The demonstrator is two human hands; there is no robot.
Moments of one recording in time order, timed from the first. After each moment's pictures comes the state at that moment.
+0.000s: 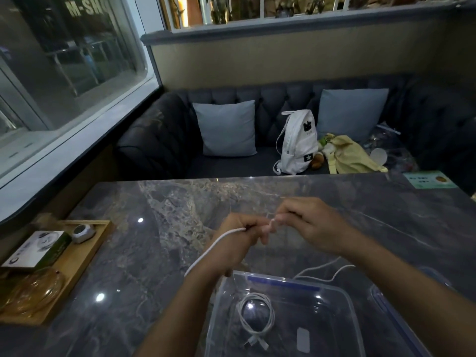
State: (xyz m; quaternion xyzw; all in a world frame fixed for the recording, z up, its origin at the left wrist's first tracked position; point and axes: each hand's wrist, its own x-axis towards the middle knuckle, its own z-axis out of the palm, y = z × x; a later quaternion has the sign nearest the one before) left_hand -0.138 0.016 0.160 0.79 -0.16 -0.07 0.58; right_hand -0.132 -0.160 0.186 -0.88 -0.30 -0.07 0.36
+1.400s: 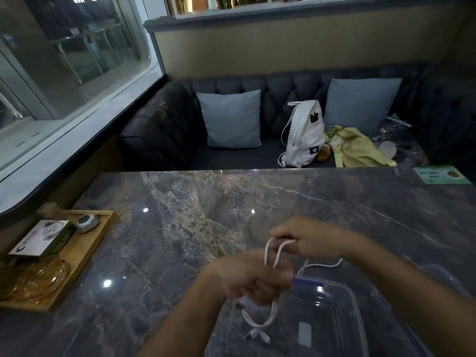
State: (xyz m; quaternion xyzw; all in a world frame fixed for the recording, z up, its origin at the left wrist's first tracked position) left_hand -0.163 0.015 0.141 0.47 -0.19 -0.55 0.67; right_hand -0.125 -0.150 0.171 -0.85 -0.39 0.19 0.28
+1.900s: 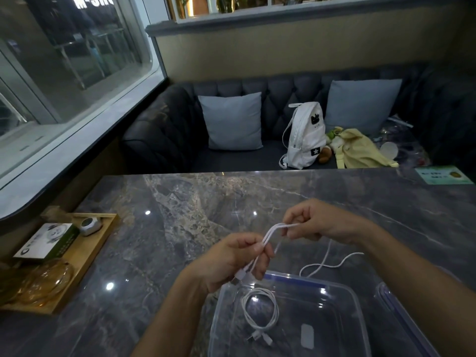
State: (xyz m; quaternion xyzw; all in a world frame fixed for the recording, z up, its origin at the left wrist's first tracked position) left_hand -0.157 0.043 0.139 0.60 -0.15 -0.32 0.72; right_hand -0.102 -0.180 0.156 -0.74 -0.24 0.29 0.55
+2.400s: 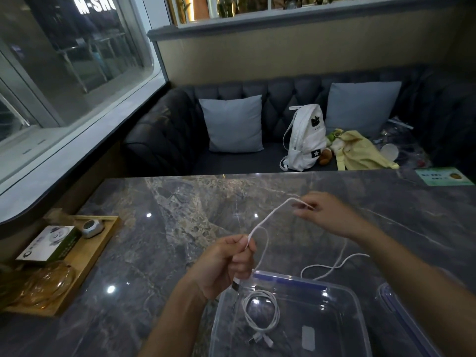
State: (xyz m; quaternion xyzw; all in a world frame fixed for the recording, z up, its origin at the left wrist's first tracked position) left_hand -0.153 0.051 0.121 0.46 -0.04 -0.31 0.83; right_hand -0.093 -0.188 0.151 -0.92 -0.13 0.06 0.37
